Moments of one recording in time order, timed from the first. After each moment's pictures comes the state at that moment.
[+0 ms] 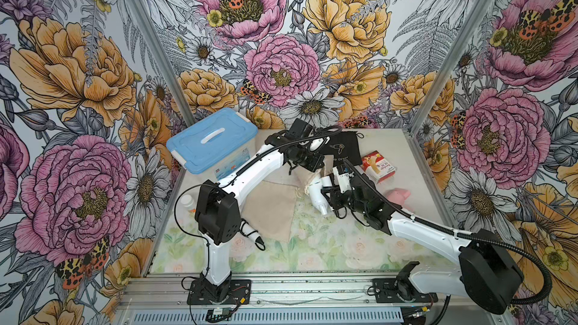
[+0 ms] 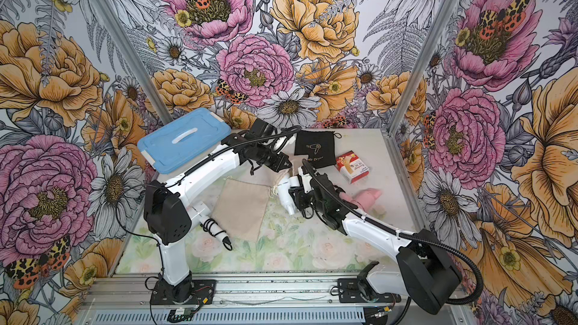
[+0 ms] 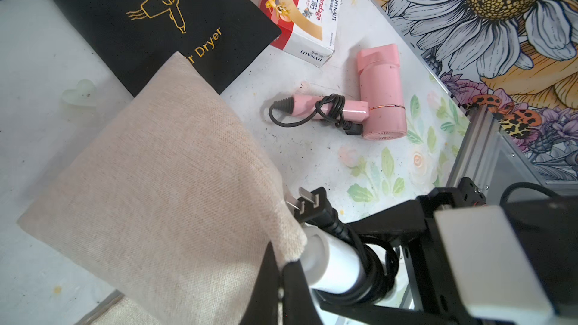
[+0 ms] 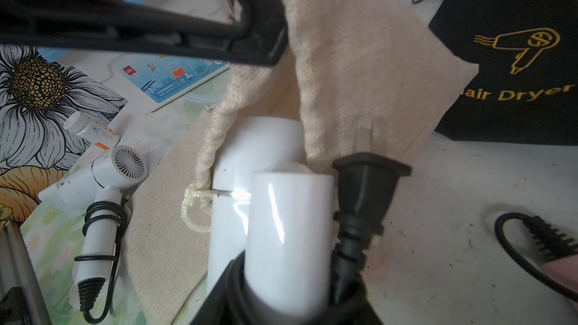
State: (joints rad) left arm -0.63 1.94 1.85 -0.86 0.39 -0.04; right arm 0.62 1.27 0.64 0.09 -0.12 0.35
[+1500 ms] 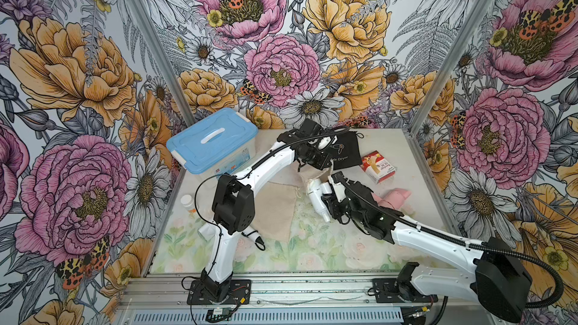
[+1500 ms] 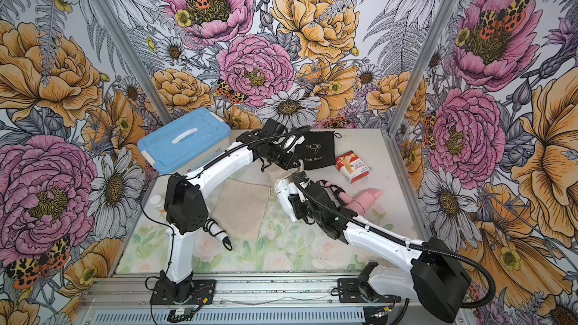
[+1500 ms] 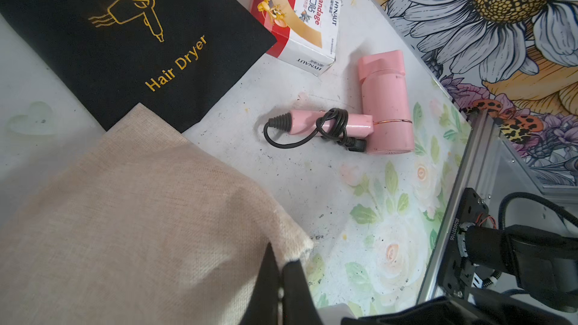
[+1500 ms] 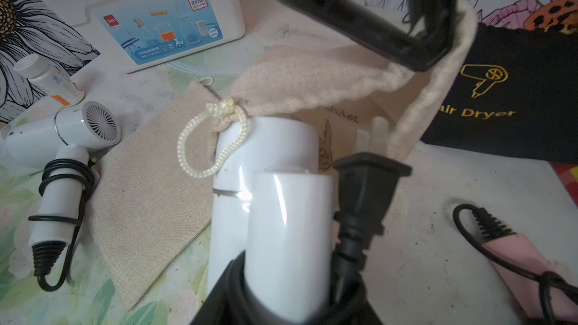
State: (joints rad) left arm -0.65 2.10 1.99 -0.87 0.43 -0.04; right arm 0.77 1.18 0.64 -0.03 0.10 0.22
